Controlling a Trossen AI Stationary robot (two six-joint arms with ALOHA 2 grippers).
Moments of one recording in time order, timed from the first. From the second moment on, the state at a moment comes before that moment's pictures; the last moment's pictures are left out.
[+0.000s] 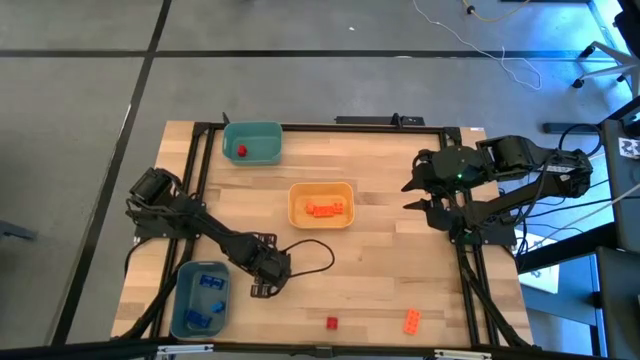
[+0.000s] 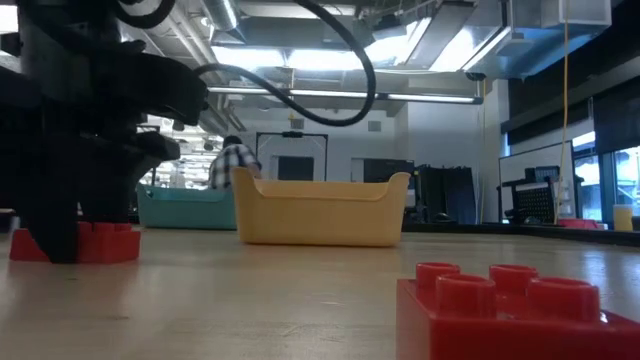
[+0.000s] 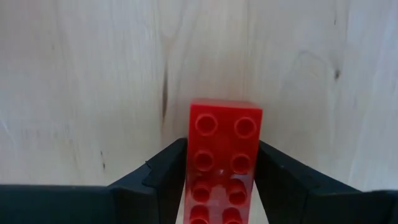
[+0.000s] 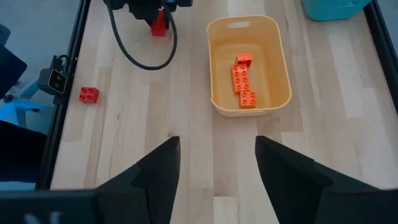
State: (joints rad) left arm -0.49 1.77 0.99 -0.54 -0.10 -0.46; right arm 0.13 1.14 1.49 -1.22 0.03 0.12
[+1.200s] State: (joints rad) left arm -0.04 1.65 1.25 -0.89 -0.14 -0.97; right arm 0.13 1.14 1.49 -1.22 0.32 0.18
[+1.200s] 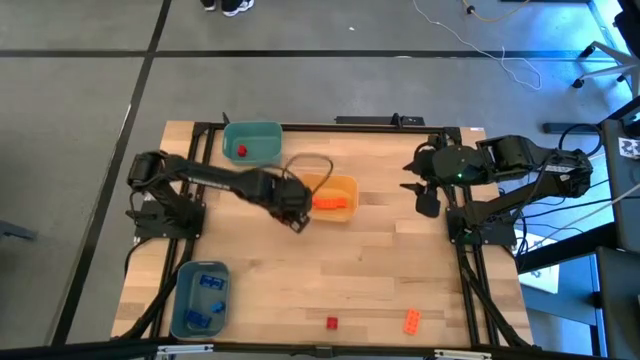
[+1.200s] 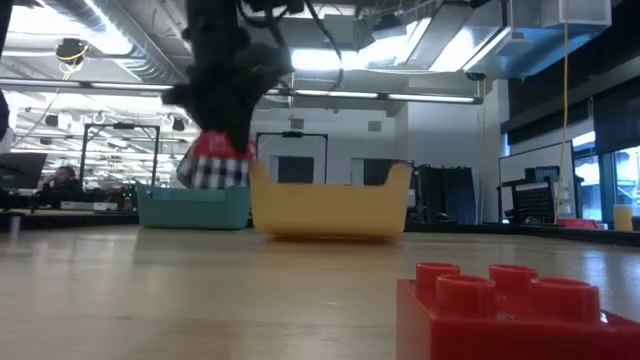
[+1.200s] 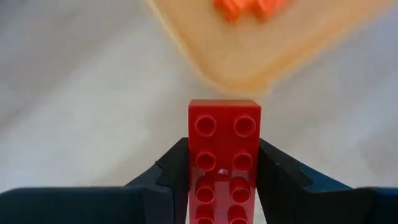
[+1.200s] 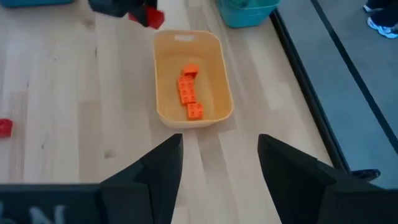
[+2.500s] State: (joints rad) left arm 0.89 1.64 1.18 -0.76 -0.09 -0.56; right arm 0.05 1.14 1.34 -0.97 0.36 0.20
